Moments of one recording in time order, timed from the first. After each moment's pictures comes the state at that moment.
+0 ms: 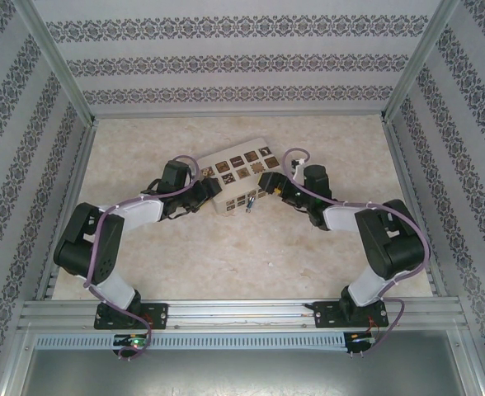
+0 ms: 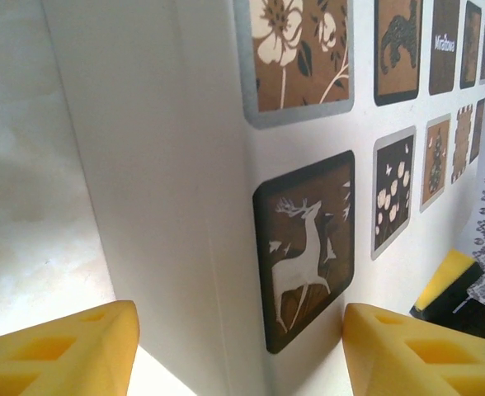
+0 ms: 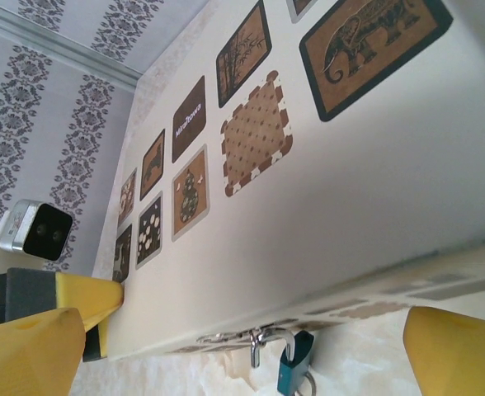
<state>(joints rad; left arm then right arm) -0.33 1.63 0.82 0.03 0.41 -0.92 0.31 1.63 0.63 0.56 -0.51 0.83</state>
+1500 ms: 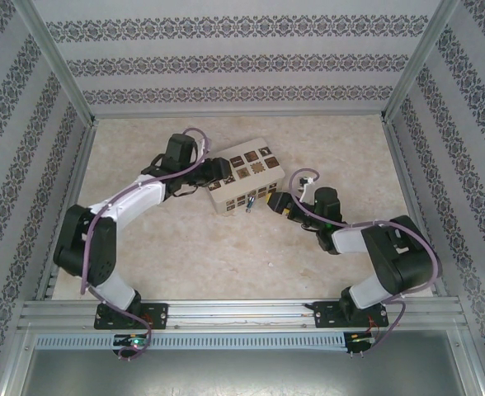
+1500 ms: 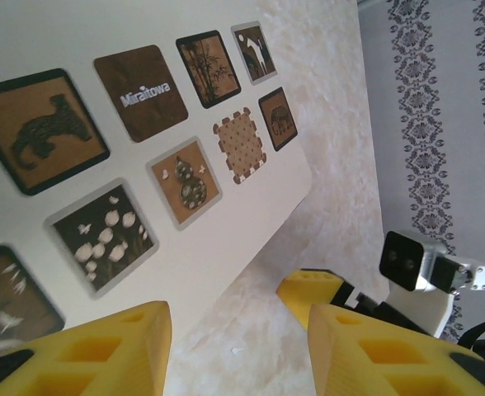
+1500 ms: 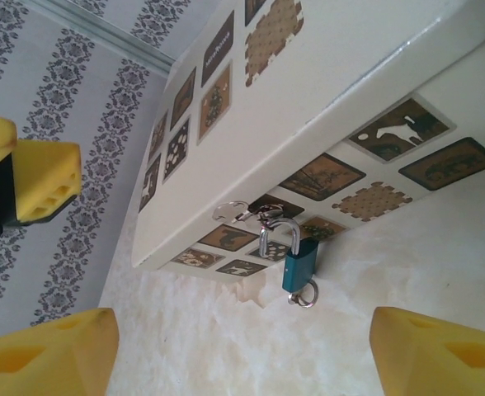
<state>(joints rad) -0.36 1.65 1.13 -0.16 0.52 -0.73 0.31 1.54 0.37 0.82 -0.57 0.86</state>
